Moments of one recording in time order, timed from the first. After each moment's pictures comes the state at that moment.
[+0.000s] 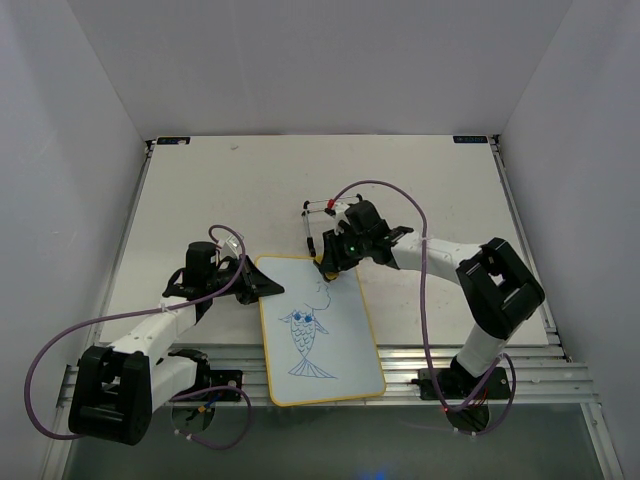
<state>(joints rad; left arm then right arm) -0.19 1.06 0.37 -0.02 0.81 -0.86 0.72 1.71 1.00 -0.10 -0.34 0.27</state>
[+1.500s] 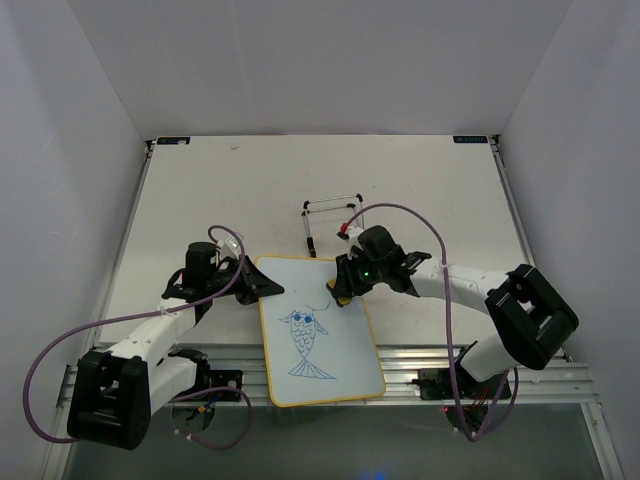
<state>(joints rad) -0.20 1.04 0.37 -0.03 0.79 -0.87 0.74 1.49 0.72 -0.05 -0.34 0.33</state>
